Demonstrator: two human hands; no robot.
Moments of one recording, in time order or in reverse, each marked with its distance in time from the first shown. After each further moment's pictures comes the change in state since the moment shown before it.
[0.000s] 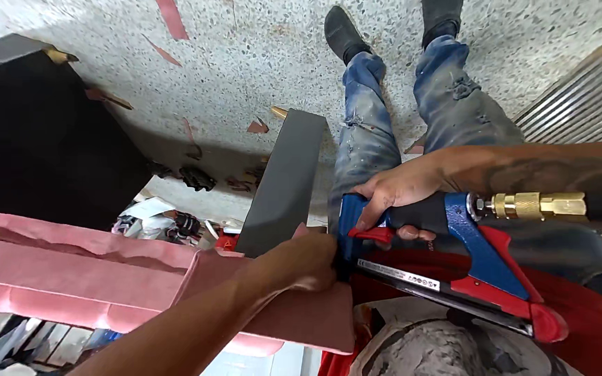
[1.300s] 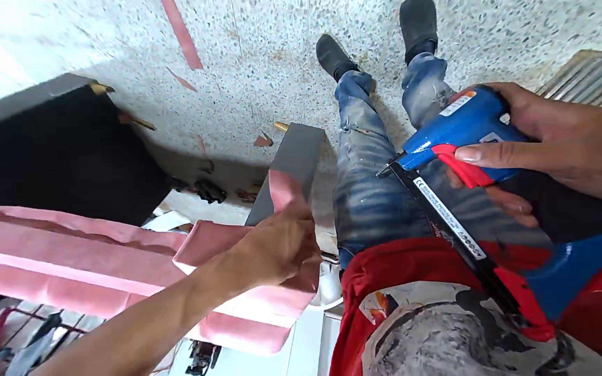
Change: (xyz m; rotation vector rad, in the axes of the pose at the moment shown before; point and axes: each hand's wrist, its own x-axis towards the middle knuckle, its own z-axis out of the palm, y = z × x) left_hand -0.042 0.017 0.025 0.242 0.489 0.187; right_hand -0.147 0.138 0.026 0.321 0.662 -0.736
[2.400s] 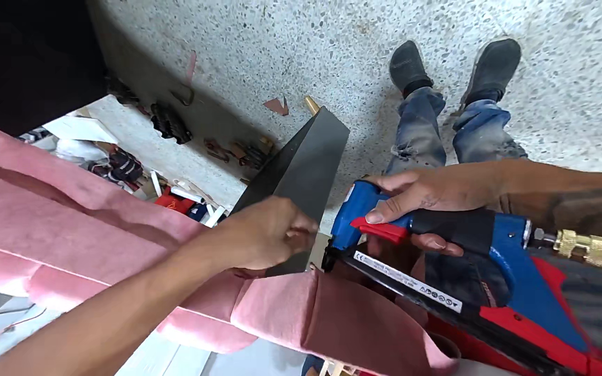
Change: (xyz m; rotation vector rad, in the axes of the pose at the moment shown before) left_hand -0.078 -0.250 -0.014 -0.716 0.082 -0.071; right_hand 0.296 -0.090 0.246 -0.266 -0.703 0.815
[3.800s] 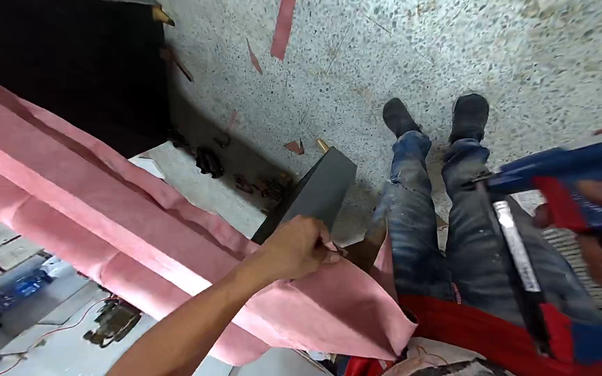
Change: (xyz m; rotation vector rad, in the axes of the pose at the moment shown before) left_hand -0.025 0.074 0.059 0.152 0.306 0.041; right_hand -0.203 0.111 0.072 0.233 1.129 -0.613
